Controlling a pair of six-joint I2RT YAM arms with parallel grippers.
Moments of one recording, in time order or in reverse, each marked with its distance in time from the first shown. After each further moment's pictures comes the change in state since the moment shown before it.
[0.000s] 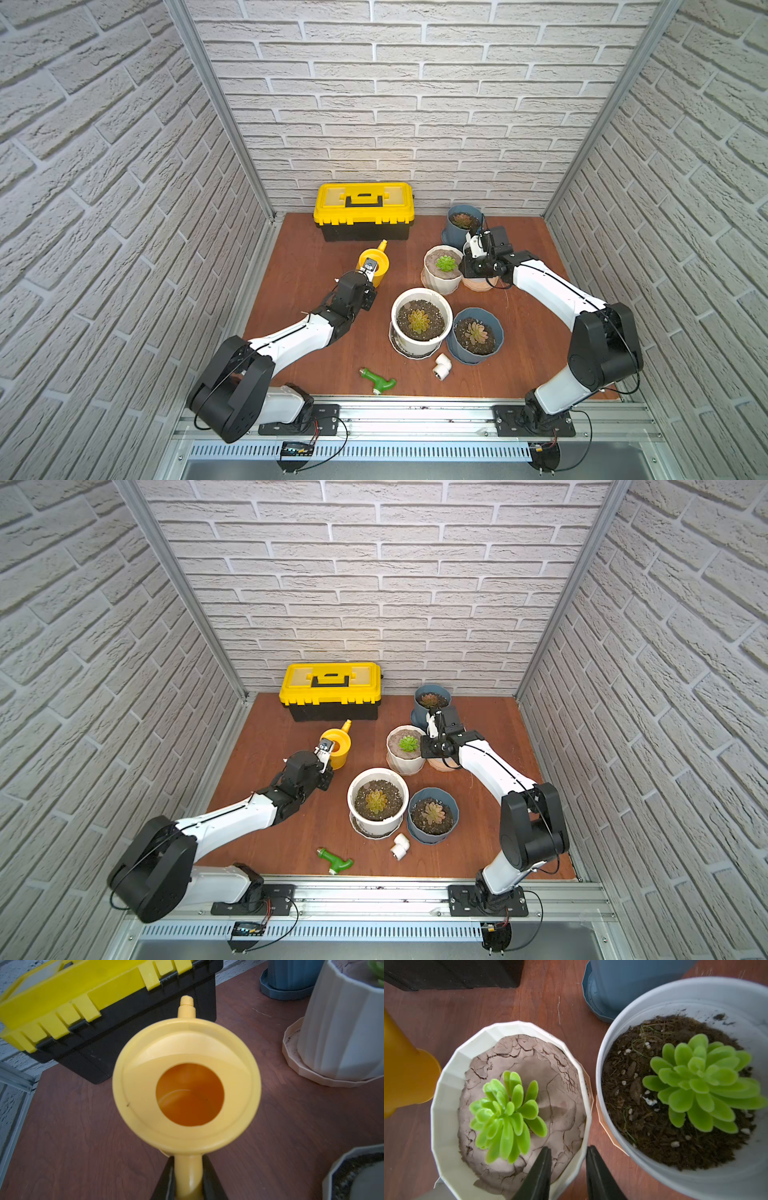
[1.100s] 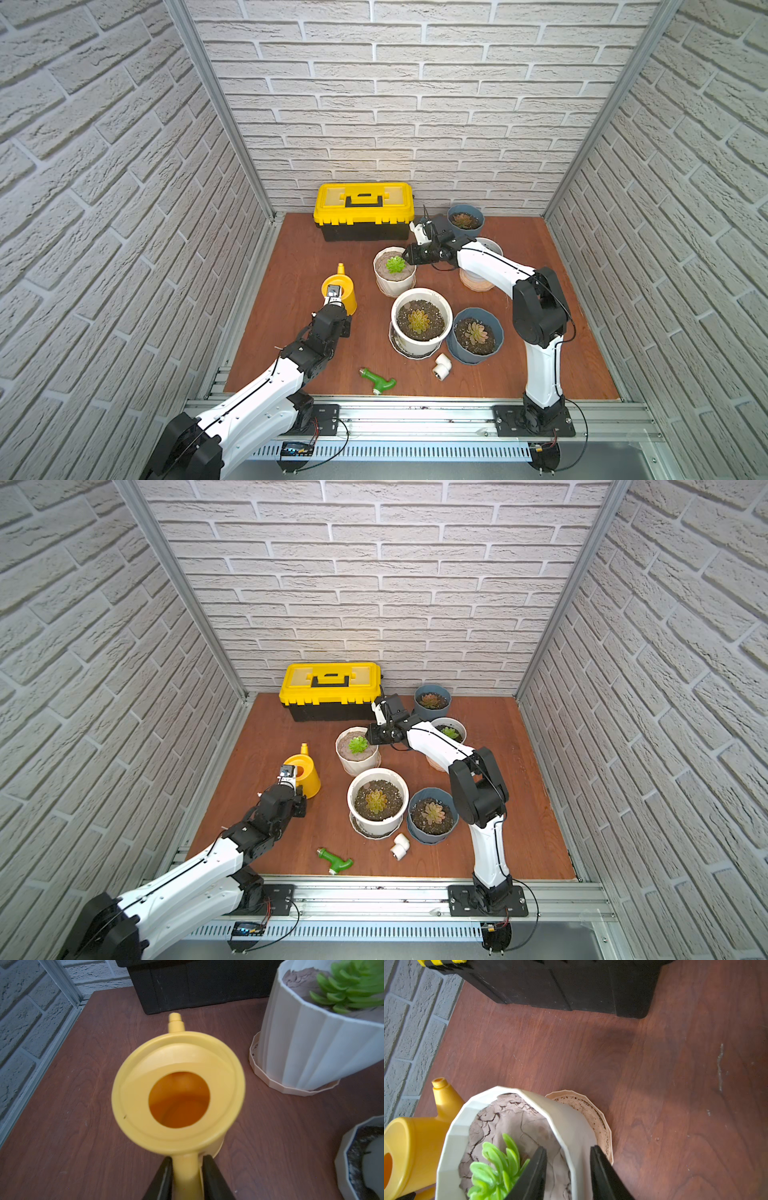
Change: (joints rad) left arm -0.006 -0.438 -0.262 -0.240 -0.165 -0.320; right arm 0.228 0.419 0.465 0.055 -0.097 0.119
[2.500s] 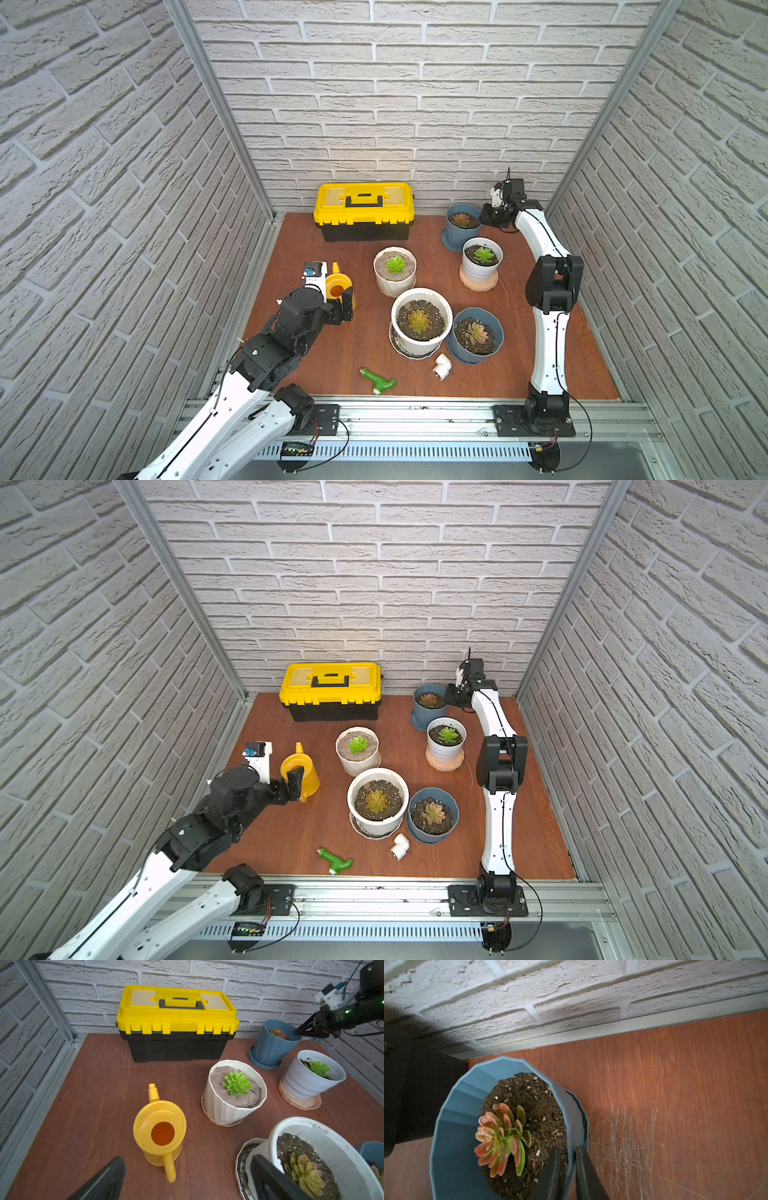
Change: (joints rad) left arm -0.051 -0.208 0.536 -0.608 0.103 -0.084; right arm -0.524 0.358 0.630 -0.328 0.001 -0.137
